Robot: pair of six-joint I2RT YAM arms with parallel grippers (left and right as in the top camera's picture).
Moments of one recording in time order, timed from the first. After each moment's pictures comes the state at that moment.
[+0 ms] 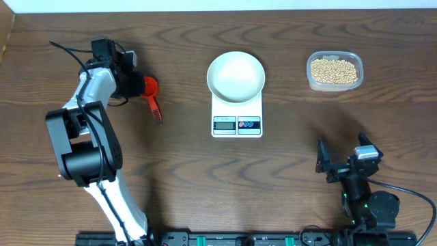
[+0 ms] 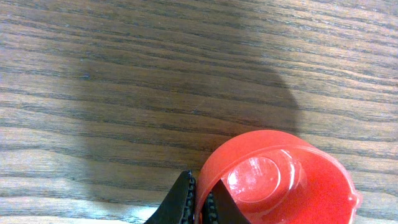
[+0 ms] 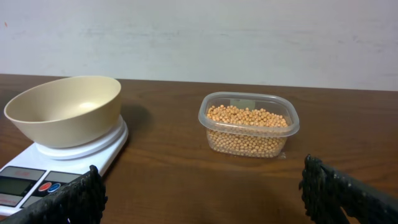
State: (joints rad) left arm 0.21 2.12 1.48 -0.59 0.20 0.09; right arm -0.03 0.01 0.01 -0.06 -0.19 -0.01
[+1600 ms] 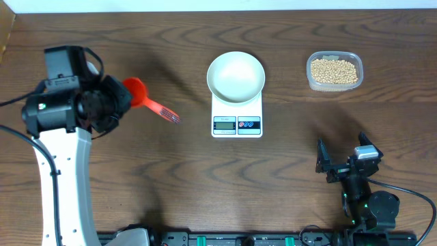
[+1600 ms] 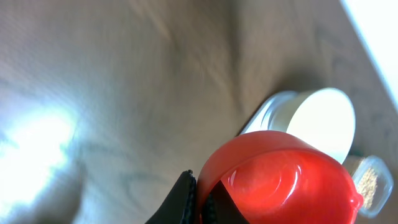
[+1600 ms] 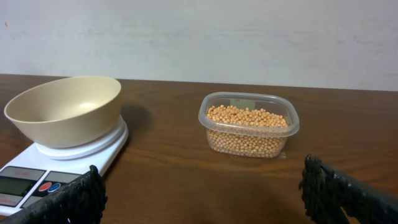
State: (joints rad) left arm 0.15 1.36 1.48 -1.24 0.20 -0.64; right arm -0.03 0.01 0.01 -0.06 -0.19 -0.01
